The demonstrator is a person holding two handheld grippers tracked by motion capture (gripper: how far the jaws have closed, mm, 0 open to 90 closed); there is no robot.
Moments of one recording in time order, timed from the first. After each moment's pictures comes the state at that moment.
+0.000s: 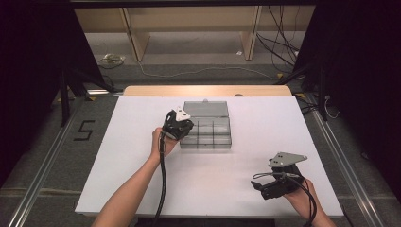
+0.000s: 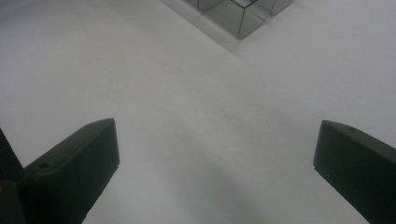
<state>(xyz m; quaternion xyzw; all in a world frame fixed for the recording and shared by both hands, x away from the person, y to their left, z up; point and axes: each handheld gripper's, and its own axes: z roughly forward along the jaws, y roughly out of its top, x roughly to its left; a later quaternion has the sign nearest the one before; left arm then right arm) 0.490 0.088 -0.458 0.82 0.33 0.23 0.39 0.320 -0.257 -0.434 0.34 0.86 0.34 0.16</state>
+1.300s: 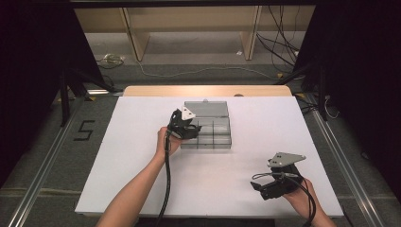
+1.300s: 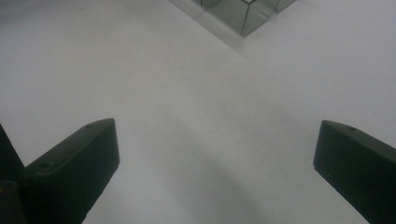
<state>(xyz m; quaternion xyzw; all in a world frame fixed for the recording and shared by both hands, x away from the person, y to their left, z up) 0.492 0.073 -0.459 0.82 0.35 0.24 0.39 0.321 -0.256 -0.436 0.34 0.86 0.33 0.16</state>
